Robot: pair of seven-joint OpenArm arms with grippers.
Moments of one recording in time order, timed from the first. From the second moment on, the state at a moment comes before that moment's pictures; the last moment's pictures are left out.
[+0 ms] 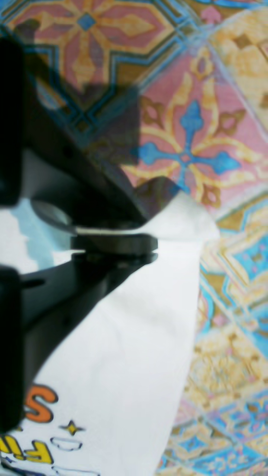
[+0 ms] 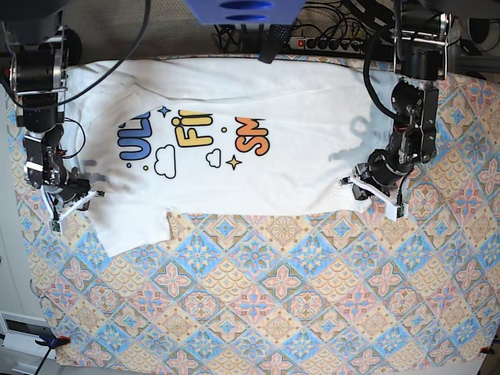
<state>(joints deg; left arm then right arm) -1.2 -18.4 0.0 72.3 -37.7 -6.4 33.9 20.5 28.9 -5.9 34.9 26.4 18.8 -18.2</state>
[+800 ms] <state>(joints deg) 23.9 -19.4 -13.0 96.8 -37.8 -6.7 34.4 -16.8 30.0 23.2 81.1 26.6 26.5 -28.6</state>
